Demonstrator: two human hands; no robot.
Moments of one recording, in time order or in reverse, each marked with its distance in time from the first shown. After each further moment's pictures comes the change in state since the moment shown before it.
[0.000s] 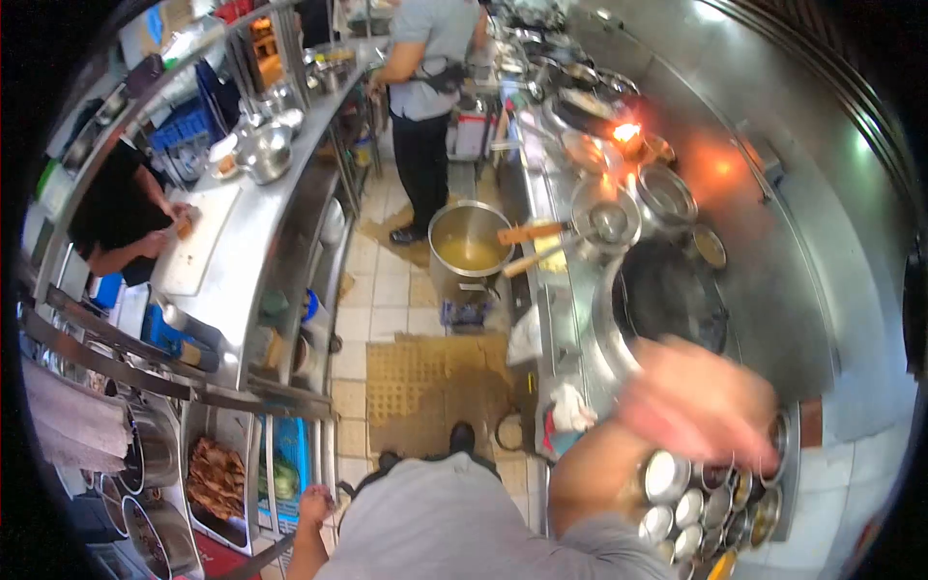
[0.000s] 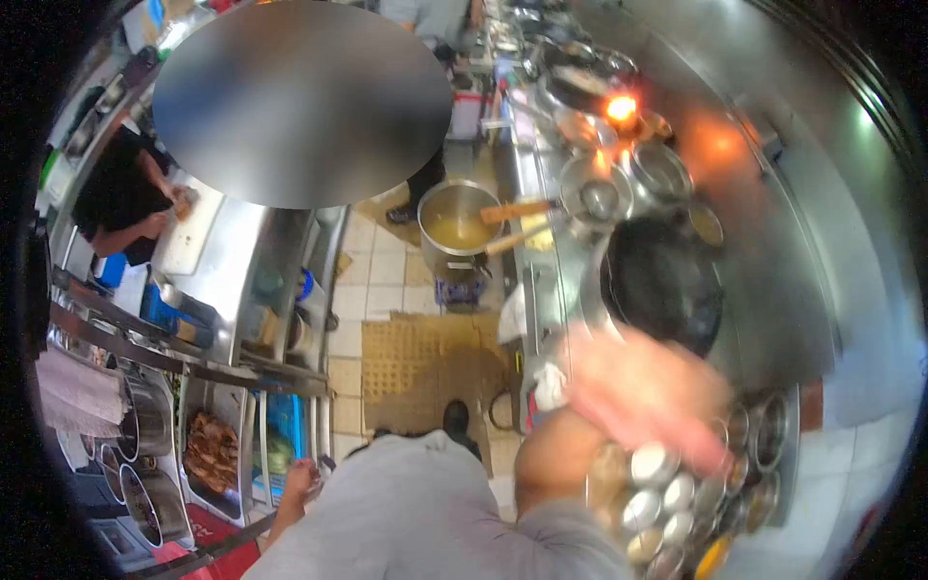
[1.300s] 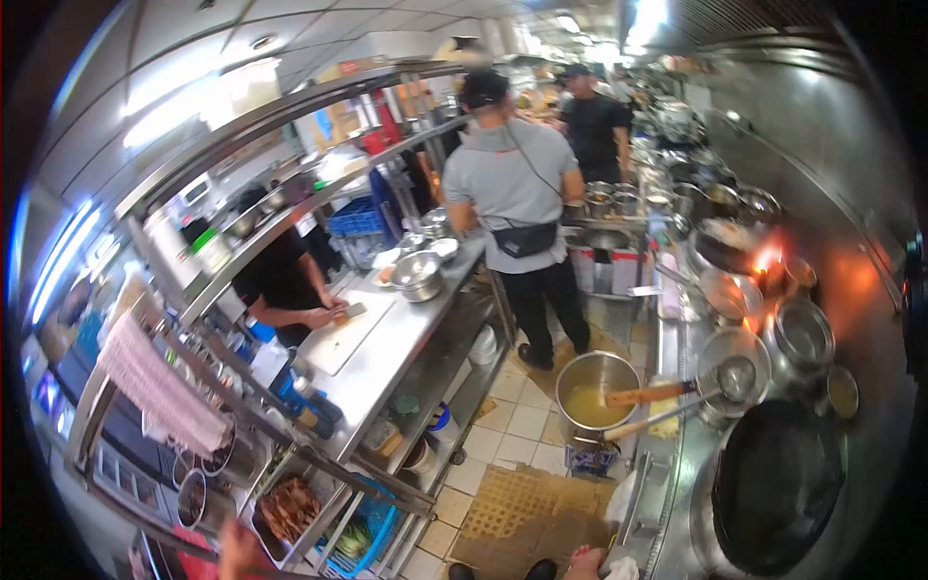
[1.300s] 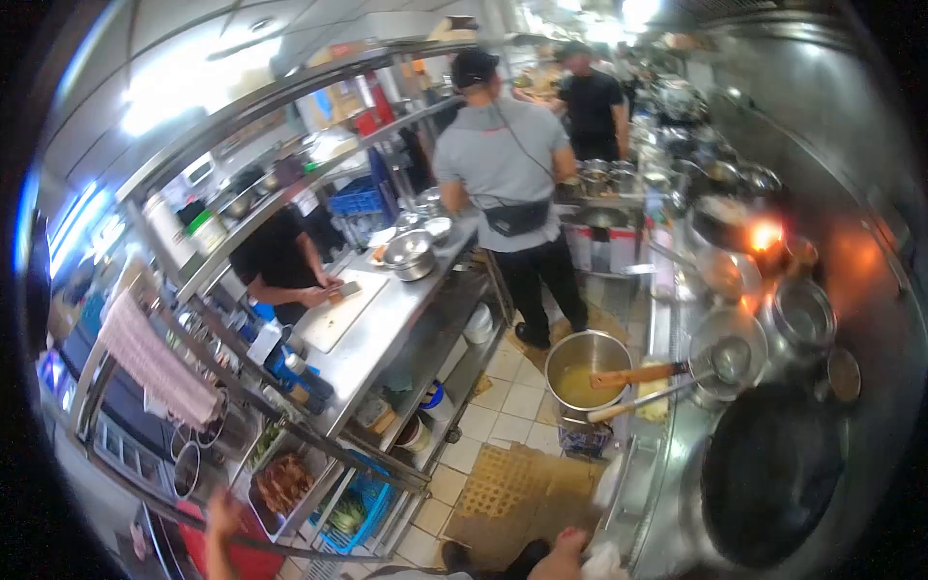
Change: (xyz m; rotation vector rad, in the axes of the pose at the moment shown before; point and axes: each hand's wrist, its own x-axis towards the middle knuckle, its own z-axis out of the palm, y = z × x) left_hand -0.276 0.190 -0.126 0.989 0.878 0.413; right_hand -0.434 0.217 -0.474 -0.375 1.623 0.988
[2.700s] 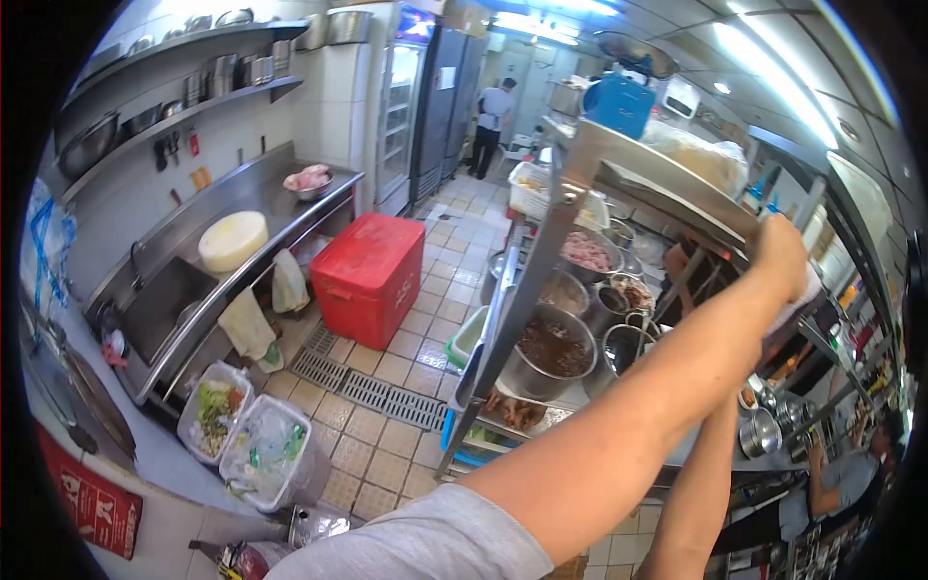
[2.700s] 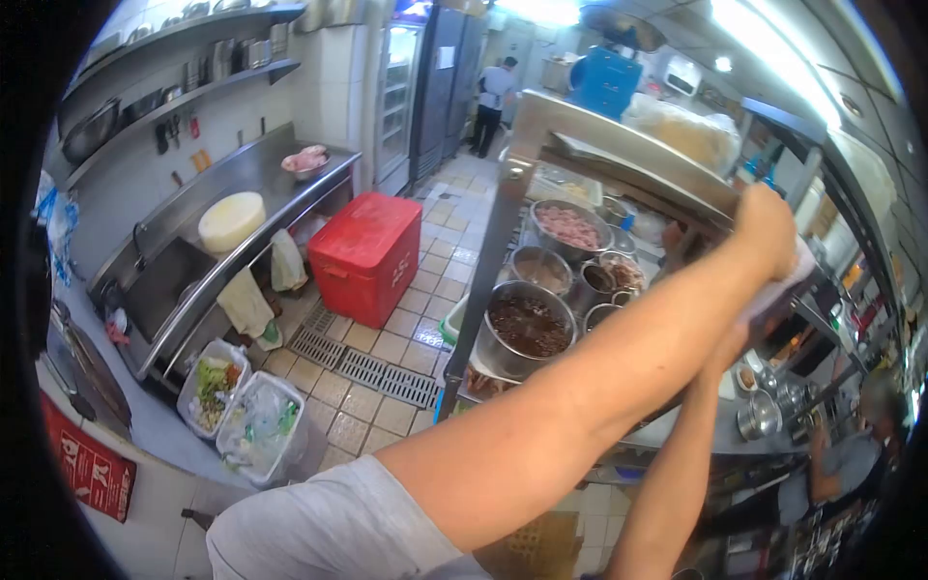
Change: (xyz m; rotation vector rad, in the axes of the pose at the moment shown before) left_hand 0.218 0.059 -0.362 0.156 0.658 0.036; right_hand -0.880 0.318 0.374 -0.524 -2.034 -1.100
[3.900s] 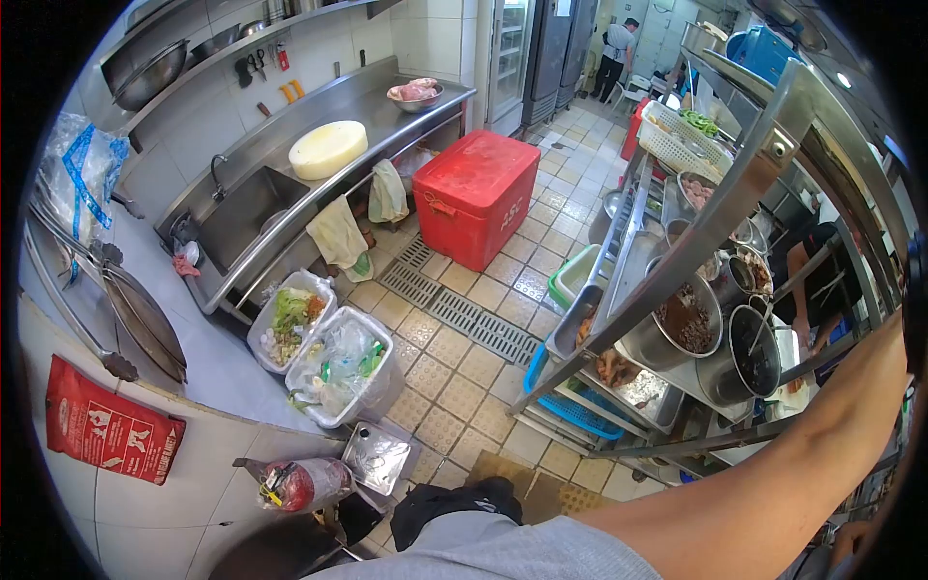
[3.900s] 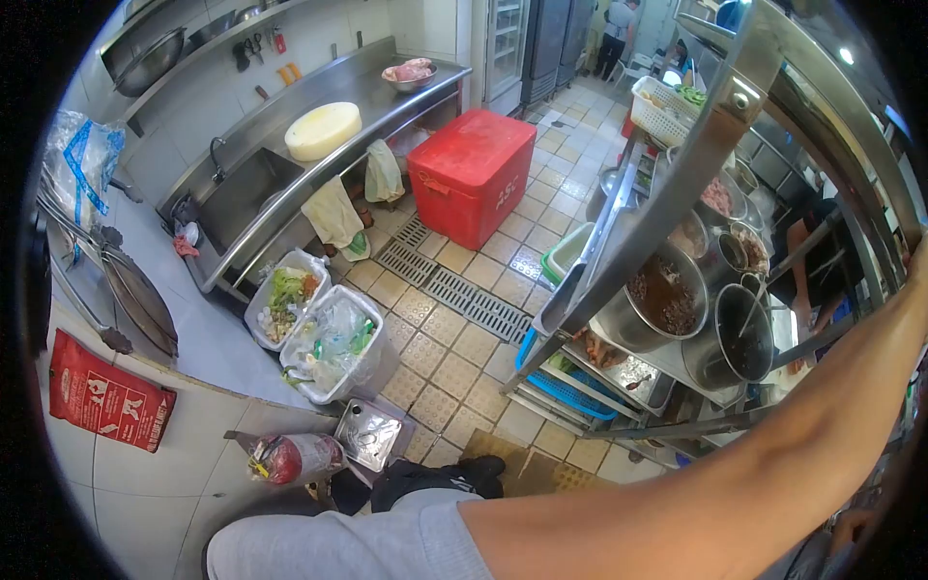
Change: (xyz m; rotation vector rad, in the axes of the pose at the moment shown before) left_hand 0.044 0.000 0.030 0.108 -0.163 0.148; right_hand 0.112 -0.119 -0.001 -1.079 0.008 -0.280
